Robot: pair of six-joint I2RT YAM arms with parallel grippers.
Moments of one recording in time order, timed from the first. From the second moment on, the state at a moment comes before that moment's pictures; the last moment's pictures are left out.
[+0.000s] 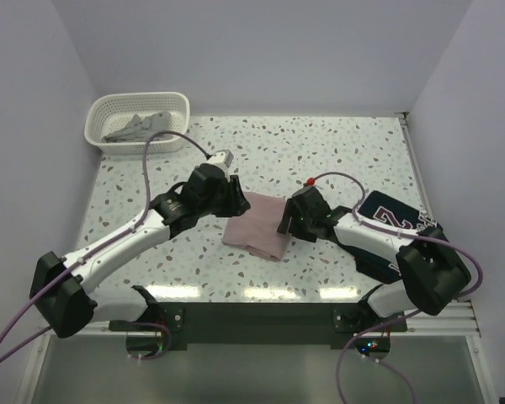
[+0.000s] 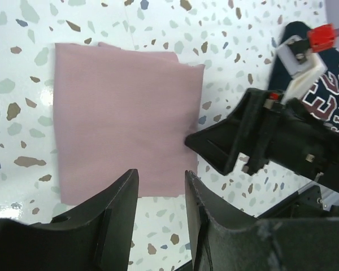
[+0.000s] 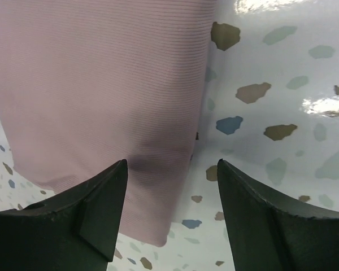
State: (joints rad) left arm -0.73 1.29 1.01 -0.39 -0.05 -0.67; right arm 0.64 1.43 0.75 -0.30 0.09 0.86
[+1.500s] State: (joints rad) left arm -0.68 0.95 0.71 -0.46 0.01 -0.47; right arm 0.56 1.42 1.21 -1.18 0.70 0.77
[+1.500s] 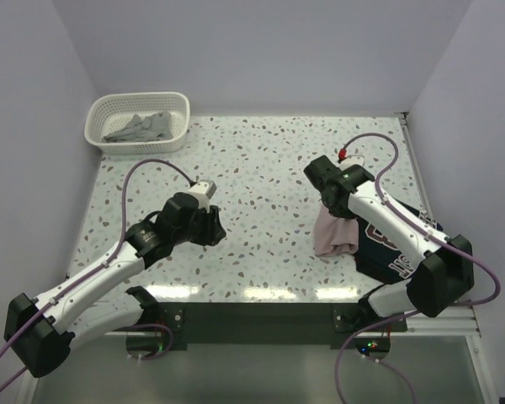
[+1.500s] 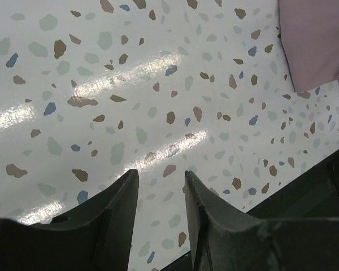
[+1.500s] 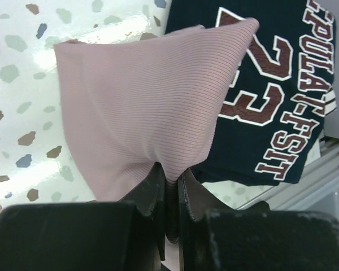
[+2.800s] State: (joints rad) left arm -0.69 0.96 0.70 -0.45 0.08 -0.46; right arm 0.17 1.11 1.14 -1.23 0.56 0.65
